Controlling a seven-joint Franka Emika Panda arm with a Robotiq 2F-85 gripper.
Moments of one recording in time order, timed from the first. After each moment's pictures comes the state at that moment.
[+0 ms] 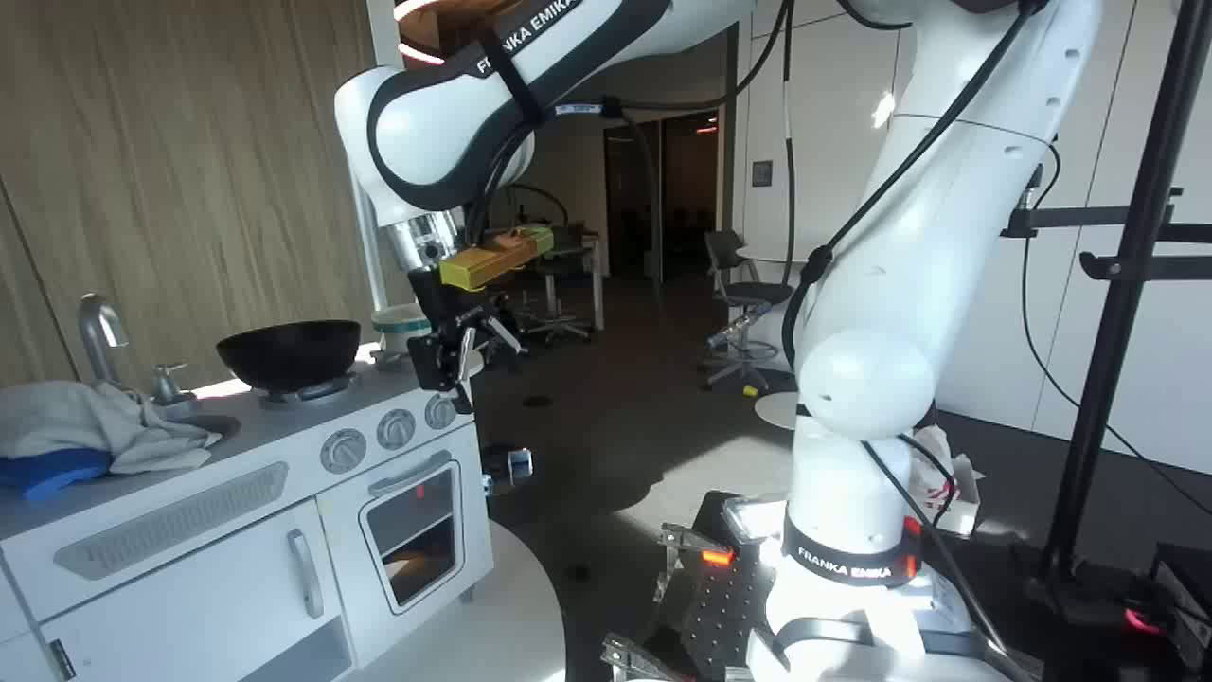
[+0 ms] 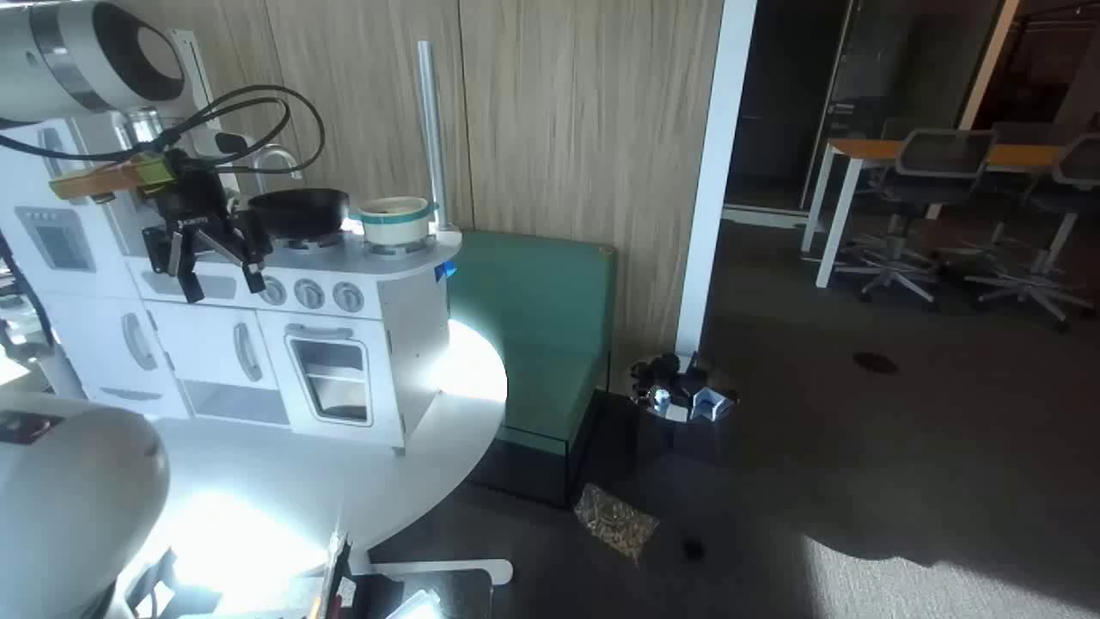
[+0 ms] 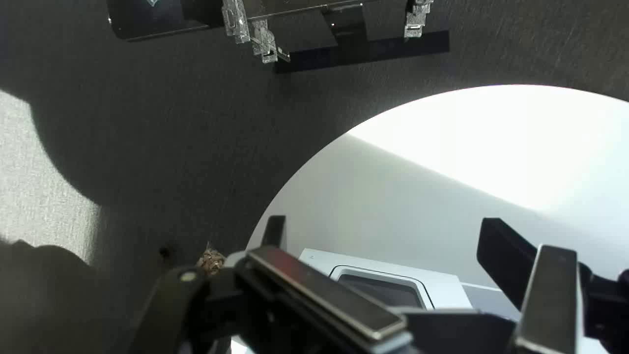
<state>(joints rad) 0.01 -0.30 0.24 -2.37 -0.09 1.89 0.36</state>
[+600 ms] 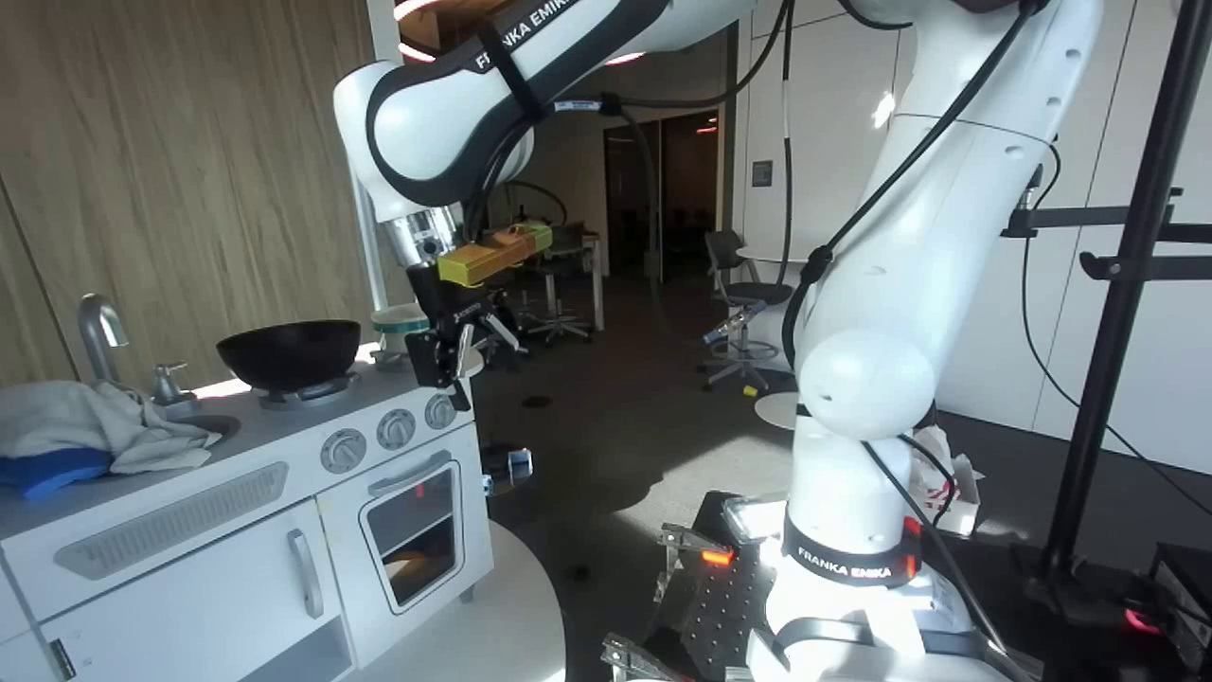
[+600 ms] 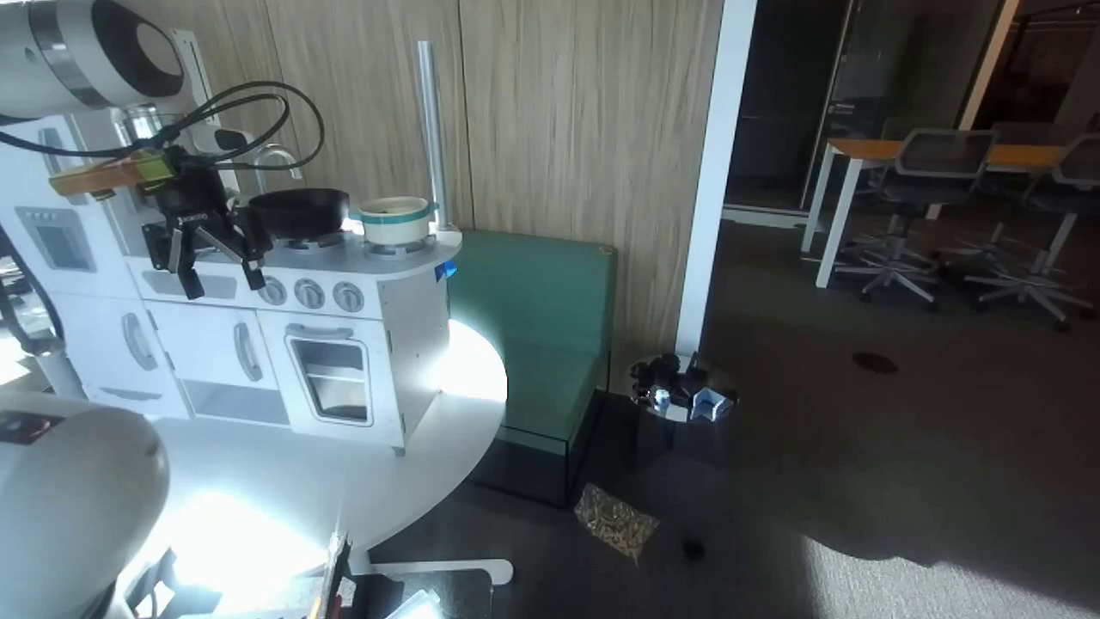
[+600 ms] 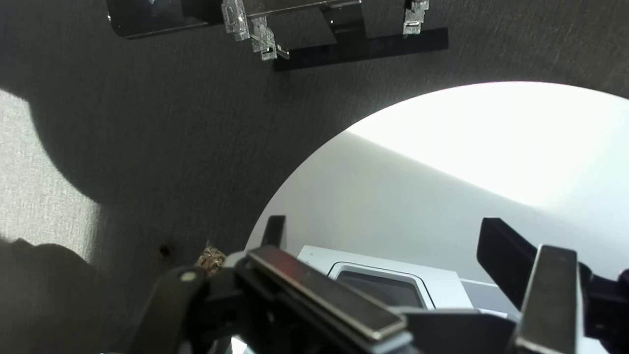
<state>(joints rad) 0.01 -0.30 0.24 -2.36 -0.09 1.89 0.36</state>
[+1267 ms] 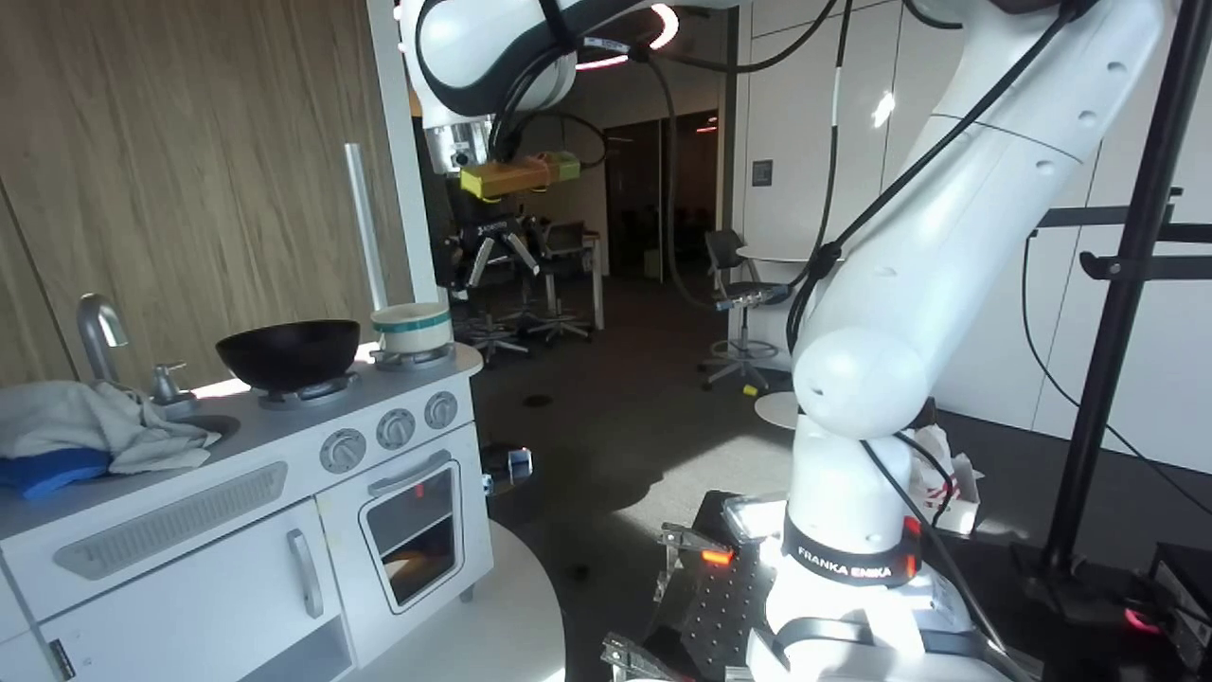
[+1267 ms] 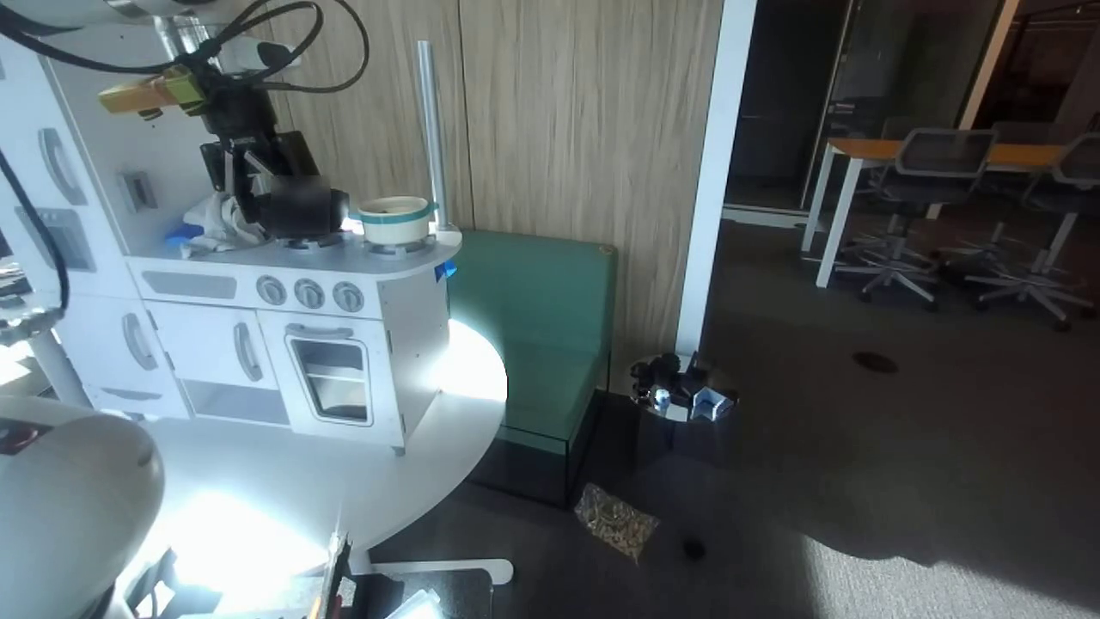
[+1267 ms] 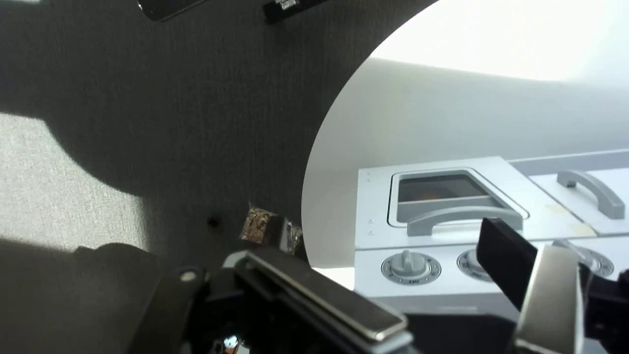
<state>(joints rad) -0.04 -0.43 0.11 -2.28 -0.12 1.85 0.43</state>
